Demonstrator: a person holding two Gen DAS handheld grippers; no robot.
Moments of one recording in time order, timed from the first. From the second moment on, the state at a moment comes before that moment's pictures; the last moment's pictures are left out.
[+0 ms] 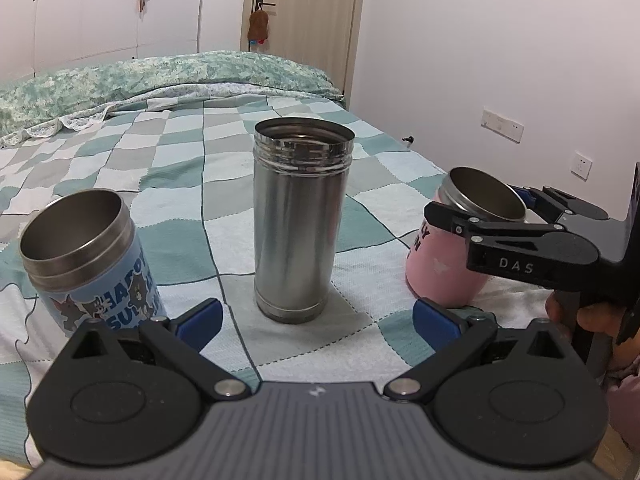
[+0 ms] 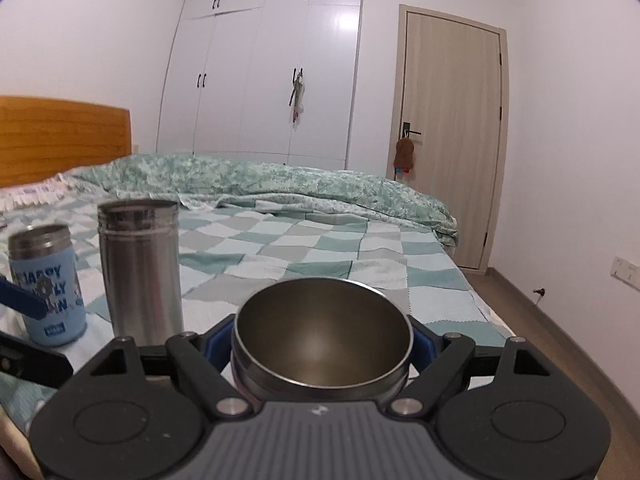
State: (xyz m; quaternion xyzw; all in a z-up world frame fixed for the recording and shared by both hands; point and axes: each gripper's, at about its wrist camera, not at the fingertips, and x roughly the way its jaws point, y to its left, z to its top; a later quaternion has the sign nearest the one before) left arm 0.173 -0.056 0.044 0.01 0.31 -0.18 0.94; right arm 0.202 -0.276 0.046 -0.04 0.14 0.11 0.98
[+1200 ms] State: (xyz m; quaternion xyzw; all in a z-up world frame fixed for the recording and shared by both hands) left arm 0.019 0.000 0.014 -0.01 0.14 -0.05 0.99; right arm 0.024 -0.233 0.027 -0.01 0.09 0.08 0.99
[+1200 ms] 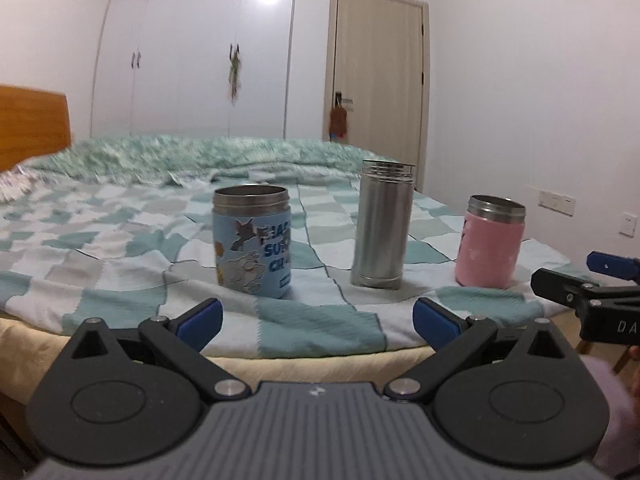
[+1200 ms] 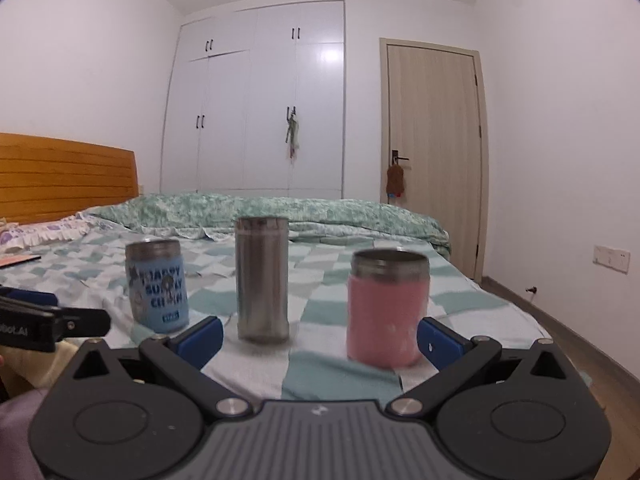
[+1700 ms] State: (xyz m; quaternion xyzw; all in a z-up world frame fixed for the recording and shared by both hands) left arm 0.010 0.005 -0.009 -0.02 0.09 -0.02 1.00; right arm 0.024 -0.245 0.012 0.00 0.06 0.06 1.00
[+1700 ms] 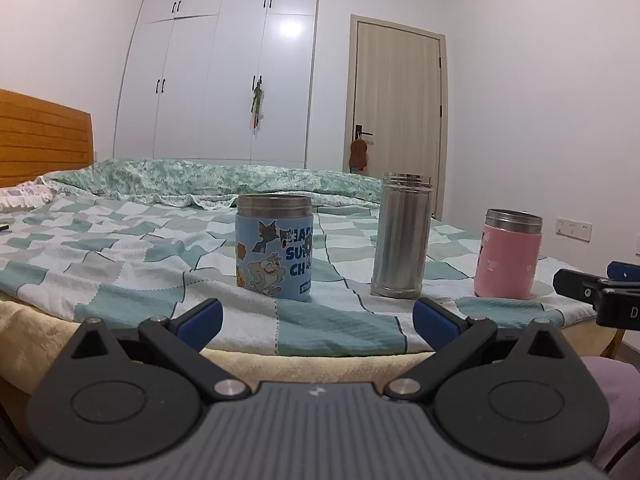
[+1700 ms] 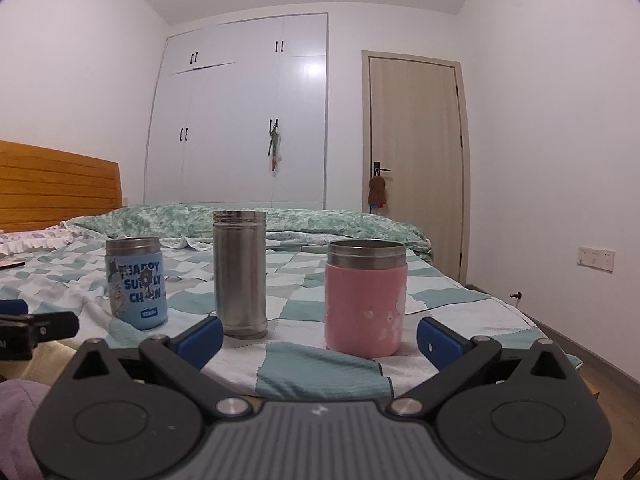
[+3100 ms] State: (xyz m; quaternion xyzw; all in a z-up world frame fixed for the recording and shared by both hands) left arm 0.003 0.003 -0.008 -0.01 0.08 -0.02 1.00; right arm 0.025 -0.243 0.010 0.00 0.06 0.06 1.00
